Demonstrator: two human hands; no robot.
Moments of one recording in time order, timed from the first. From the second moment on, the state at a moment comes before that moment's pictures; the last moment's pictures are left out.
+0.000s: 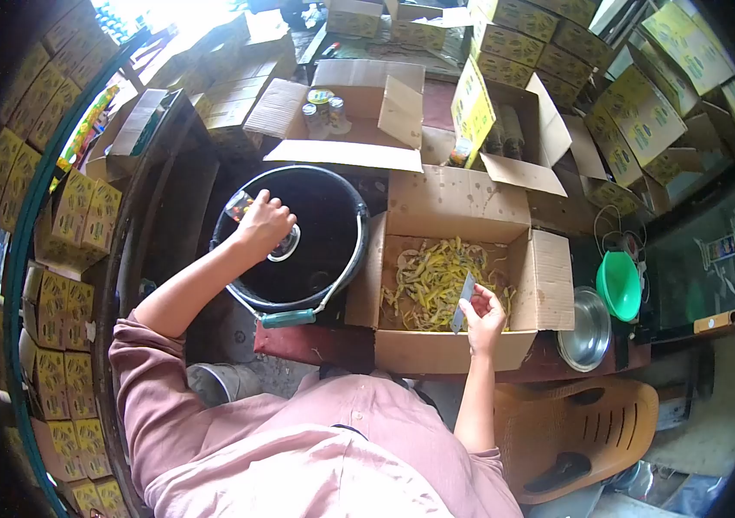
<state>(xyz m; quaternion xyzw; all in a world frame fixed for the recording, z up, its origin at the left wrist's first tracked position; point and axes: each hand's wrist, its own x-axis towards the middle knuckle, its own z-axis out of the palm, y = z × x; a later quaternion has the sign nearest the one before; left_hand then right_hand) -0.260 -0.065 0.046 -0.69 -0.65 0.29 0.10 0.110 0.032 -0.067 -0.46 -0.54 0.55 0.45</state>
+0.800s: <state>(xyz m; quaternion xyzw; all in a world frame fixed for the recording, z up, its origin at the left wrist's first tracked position) -0.222 0.157 0.129 -0.71 -0.70 0.09 -0.04 0.151 0.101 -0.077 -0.43 -0.47 0.62 0.46</state>
